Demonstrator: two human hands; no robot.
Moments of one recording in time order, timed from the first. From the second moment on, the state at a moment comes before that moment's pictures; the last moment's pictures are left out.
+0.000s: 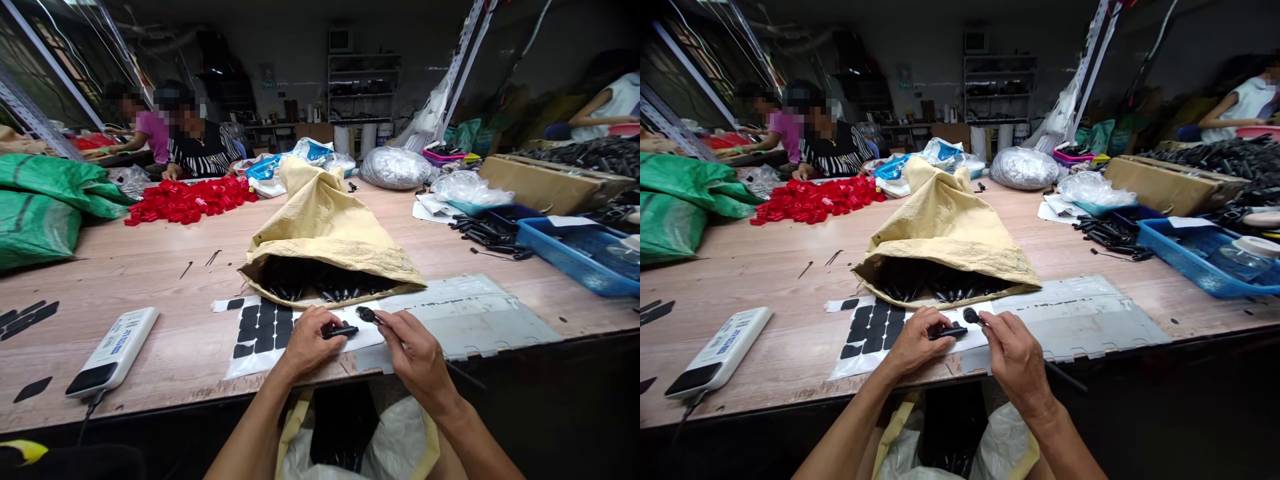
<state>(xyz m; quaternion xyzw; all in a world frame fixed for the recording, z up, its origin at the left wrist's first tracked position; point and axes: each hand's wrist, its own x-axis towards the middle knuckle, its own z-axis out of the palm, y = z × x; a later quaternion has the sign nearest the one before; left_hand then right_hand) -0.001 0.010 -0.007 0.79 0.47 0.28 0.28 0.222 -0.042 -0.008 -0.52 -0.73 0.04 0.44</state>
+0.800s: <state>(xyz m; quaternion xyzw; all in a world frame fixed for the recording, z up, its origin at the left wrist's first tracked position) -0.002 0.010 -0.013 0.79 0.47 0.29 0.28 0.206 -0.050 -0.004 -0.54 -0.76 0.03 0.37</state>
